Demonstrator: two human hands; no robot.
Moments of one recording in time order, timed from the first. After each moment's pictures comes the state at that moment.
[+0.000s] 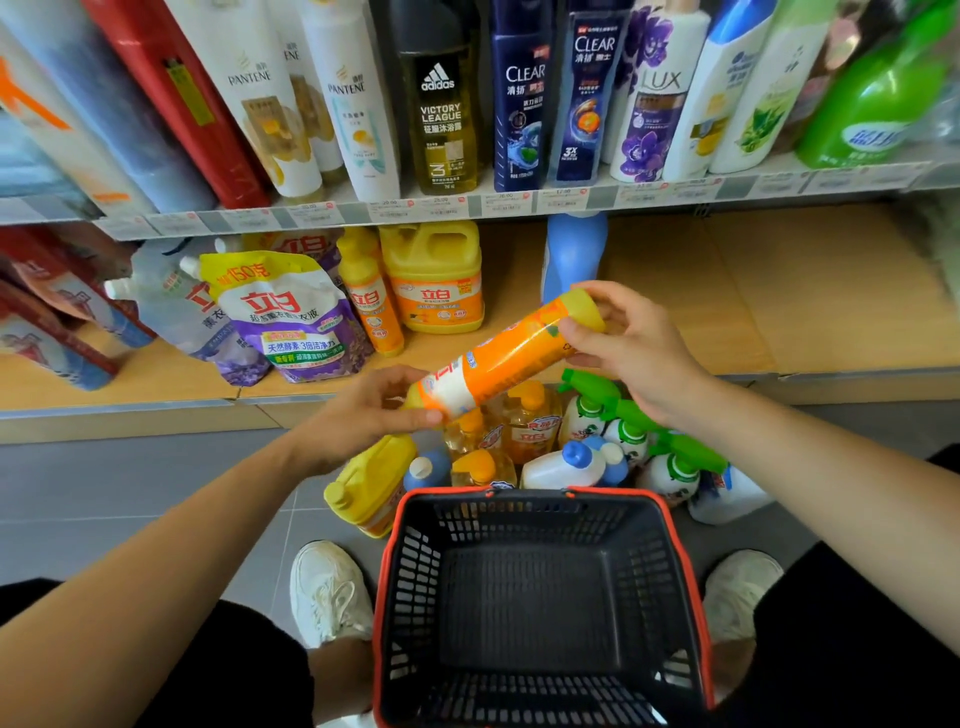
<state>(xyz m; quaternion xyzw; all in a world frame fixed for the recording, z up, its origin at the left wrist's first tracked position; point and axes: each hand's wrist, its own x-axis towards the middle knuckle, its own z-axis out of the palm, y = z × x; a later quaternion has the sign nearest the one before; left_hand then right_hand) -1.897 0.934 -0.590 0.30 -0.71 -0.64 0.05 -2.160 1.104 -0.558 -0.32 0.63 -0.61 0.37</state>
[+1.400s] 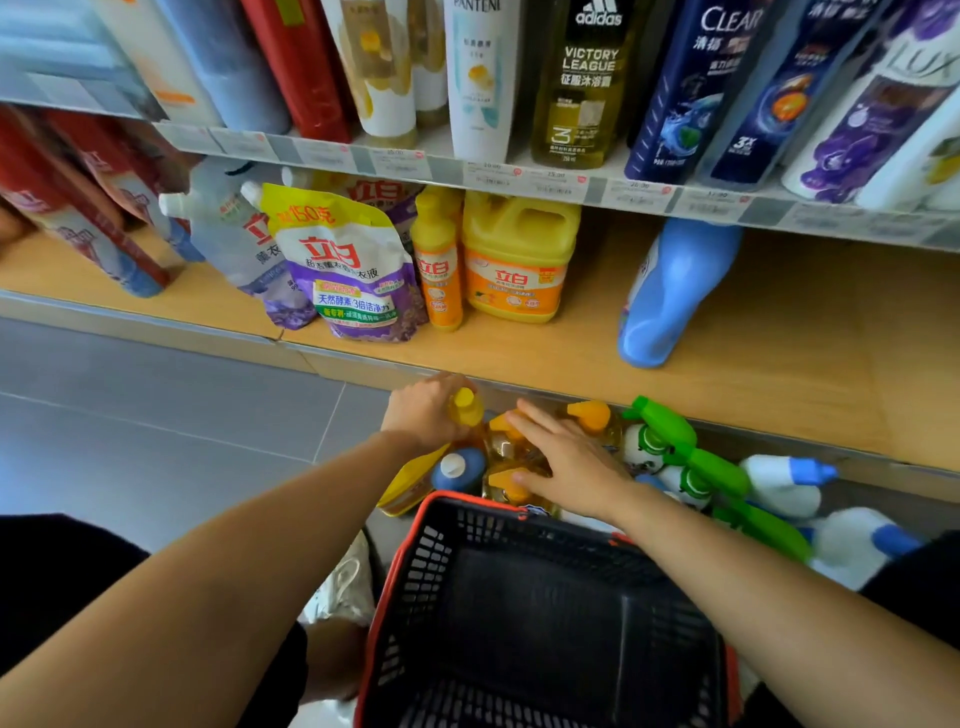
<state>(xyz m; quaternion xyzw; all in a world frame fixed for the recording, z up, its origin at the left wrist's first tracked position) -1.925 0.887 -0.737 0.44 -0.87 -0.20 0.01 -2.117 1.041 -0.717 -0.66 0.68 -0.07 0.31</state>
